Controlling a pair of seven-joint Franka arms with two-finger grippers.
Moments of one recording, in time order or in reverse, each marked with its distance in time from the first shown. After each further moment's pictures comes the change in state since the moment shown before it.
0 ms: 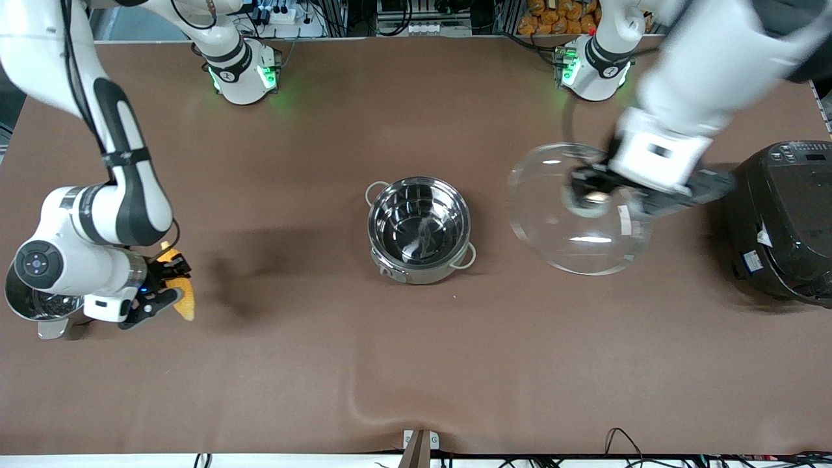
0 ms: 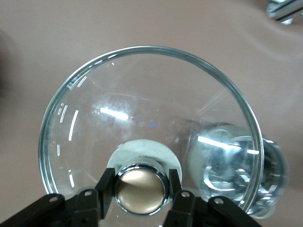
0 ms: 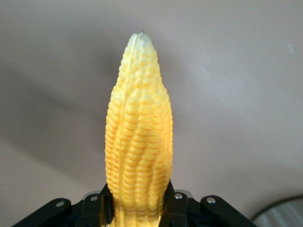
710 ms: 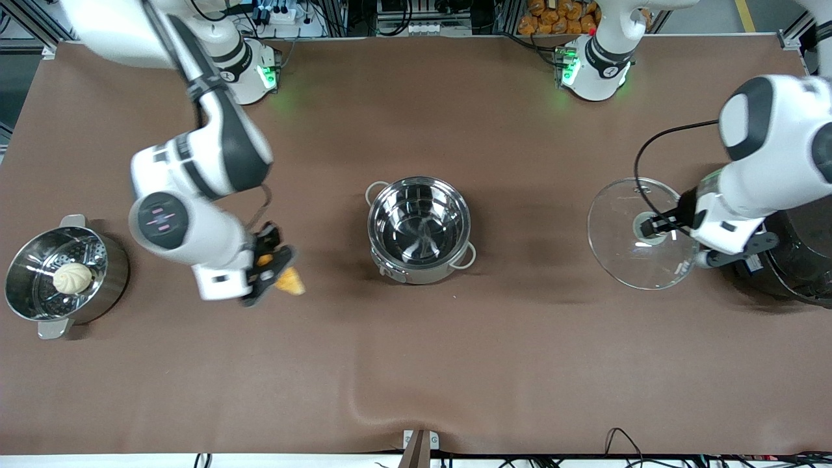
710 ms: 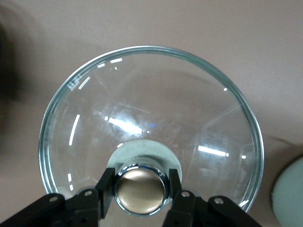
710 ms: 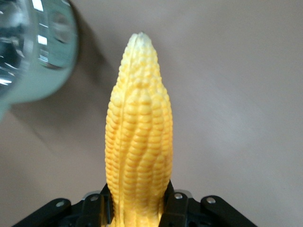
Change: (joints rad) left arm 0.219 -0.060 -0.006 -0.532 -0.002 0.377 0.208; right arm 0.264 -0.018 0.118 0.167 0.004 -0.147 0.052
